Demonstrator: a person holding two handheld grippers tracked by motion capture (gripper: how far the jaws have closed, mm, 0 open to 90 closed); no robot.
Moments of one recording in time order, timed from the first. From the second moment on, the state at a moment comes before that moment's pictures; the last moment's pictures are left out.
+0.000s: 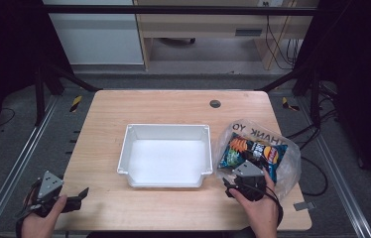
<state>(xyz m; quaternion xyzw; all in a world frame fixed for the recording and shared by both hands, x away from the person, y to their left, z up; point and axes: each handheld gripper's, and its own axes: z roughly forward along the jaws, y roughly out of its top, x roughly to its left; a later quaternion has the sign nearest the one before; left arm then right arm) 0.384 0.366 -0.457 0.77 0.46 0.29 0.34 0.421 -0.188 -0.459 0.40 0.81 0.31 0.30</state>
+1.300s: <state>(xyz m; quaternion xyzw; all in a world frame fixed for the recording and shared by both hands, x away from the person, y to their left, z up) 0.384 0.363 -0.458 0.76 0.45 0.31 0.34 0.424 -0.242 -0.393 0.43 0.82 0.26 0.27</state>
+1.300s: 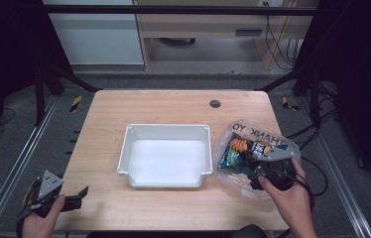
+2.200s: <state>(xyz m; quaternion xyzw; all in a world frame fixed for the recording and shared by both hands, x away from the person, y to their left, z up) 0.387 0.353 -0.461 0.78 0.44 0.29 0.33 0.496 -0.253 -0.361 0.35 0.88 0.21 0.24</state>
